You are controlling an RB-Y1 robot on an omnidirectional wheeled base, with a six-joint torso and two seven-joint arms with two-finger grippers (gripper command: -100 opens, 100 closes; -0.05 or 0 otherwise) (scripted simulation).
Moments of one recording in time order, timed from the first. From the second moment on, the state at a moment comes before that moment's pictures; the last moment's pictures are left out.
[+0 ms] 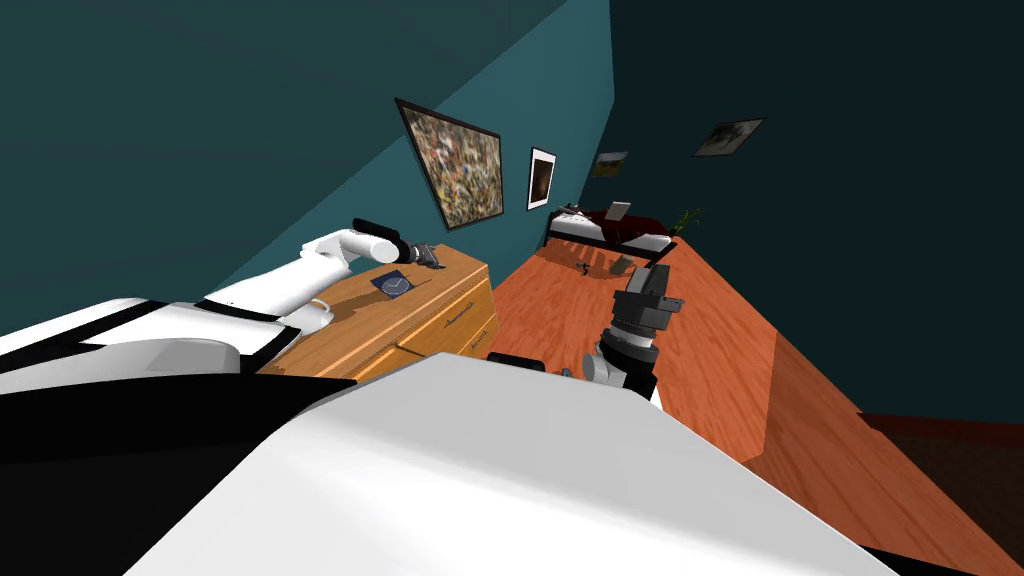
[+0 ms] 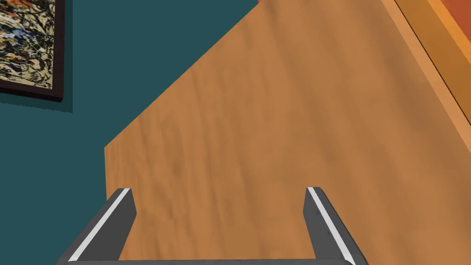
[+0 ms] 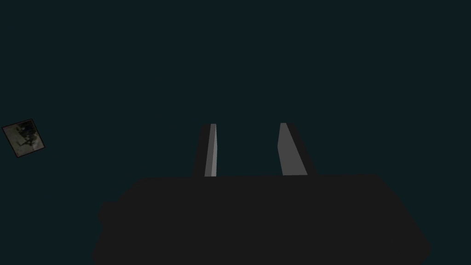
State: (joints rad) left arm -0.25 1.33 -0.11 -1.60 1.16 0.80 0.78; right arm 0.50 0.03 0.04 -2.29 0.08 -0.62 0.07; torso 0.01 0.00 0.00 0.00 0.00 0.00
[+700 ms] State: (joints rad) left arm -0.30 1.41 -0.12 -1.50 1.30 0.99 0.85; right arm 0.50 0.03 0.04 -2.29 0.08 -0.62 0.07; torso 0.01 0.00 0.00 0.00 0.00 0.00
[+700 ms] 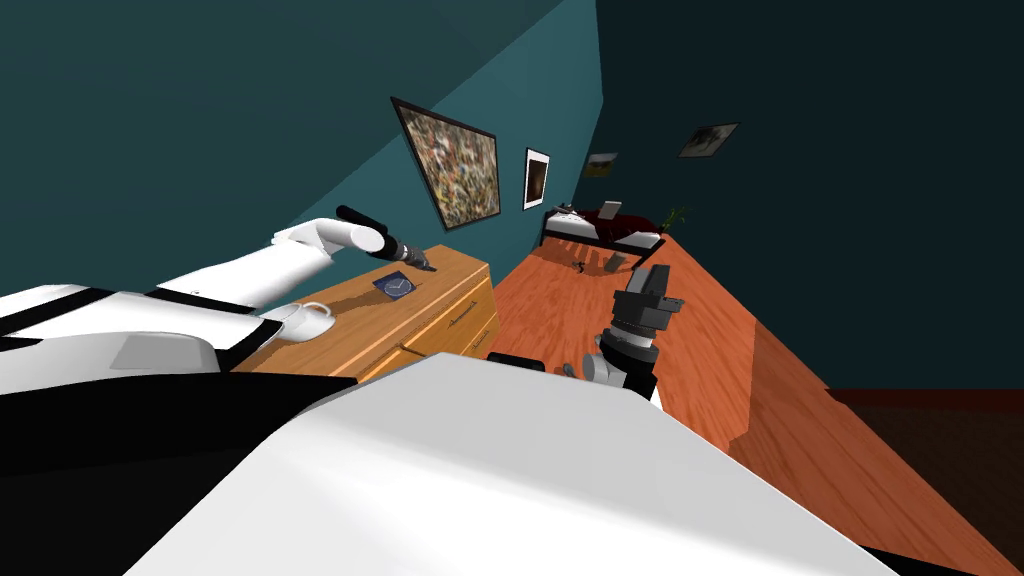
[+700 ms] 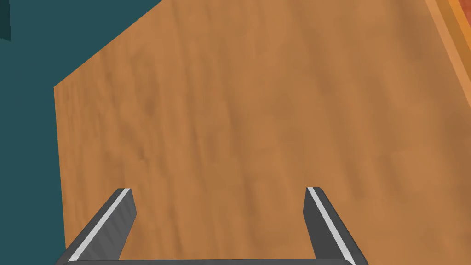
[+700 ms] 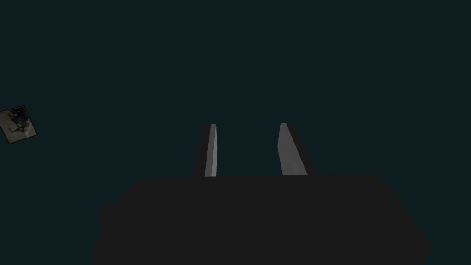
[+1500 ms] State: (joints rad) left arm -0.32 1.49 -0.13 -1.39 1.45 1.20 0.95; right arm 0.50 0.03 0.04 -2.29 0.08 -0.62 0.07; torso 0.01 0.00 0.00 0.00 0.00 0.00
